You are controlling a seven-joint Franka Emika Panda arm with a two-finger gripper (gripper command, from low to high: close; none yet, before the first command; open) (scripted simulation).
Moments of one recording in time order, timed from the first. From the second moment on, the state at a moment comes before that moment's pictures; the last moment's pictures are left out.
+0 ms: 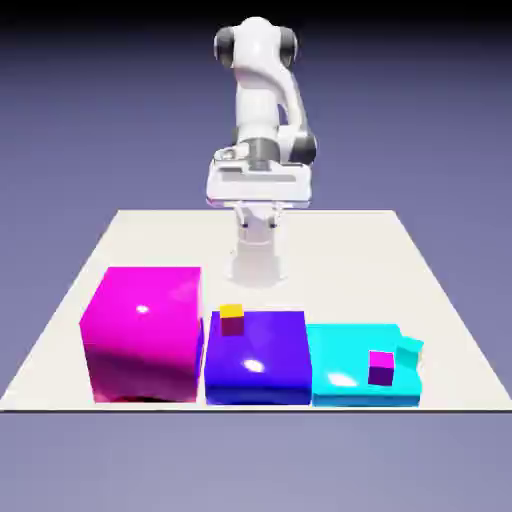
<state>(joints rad) 0.03 -0.58 -0.04 -2.77 0.02 3.00 0.71</state>
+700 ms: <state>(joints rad) 0.37 -0.75 -0.80 -2.30 0.25 2.57 0.12</state>
